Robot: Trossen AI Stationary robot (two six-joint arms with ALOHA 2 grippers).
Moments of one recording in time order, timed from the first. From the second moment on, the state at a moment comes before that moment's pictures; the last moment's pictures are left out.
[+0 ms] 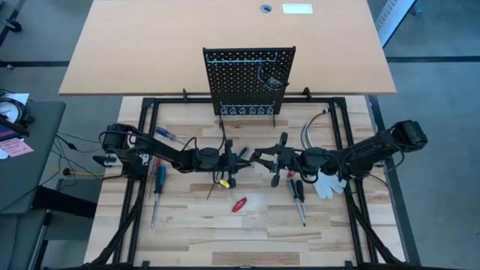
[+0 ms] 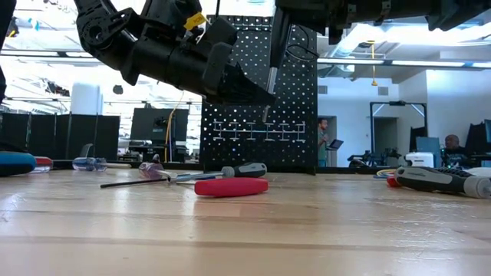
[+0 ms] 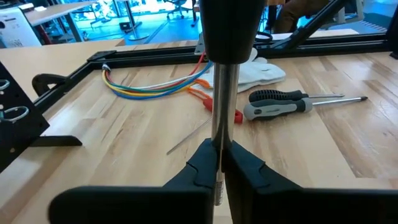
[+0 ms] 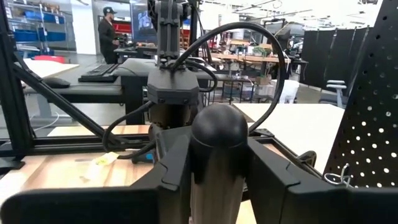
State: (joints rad) left arm -0.04 1.75 0.74 0.82 -0.17 0.09; right arm 0.19 1.36 0.62 0.81 0.44 -0.08
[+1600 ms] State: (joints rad) left arm -0.09 1.65 0.50 0.65 -0.25 -0.02; right arm -0.08 1.51 0.71 0.99 0.92 -0.53
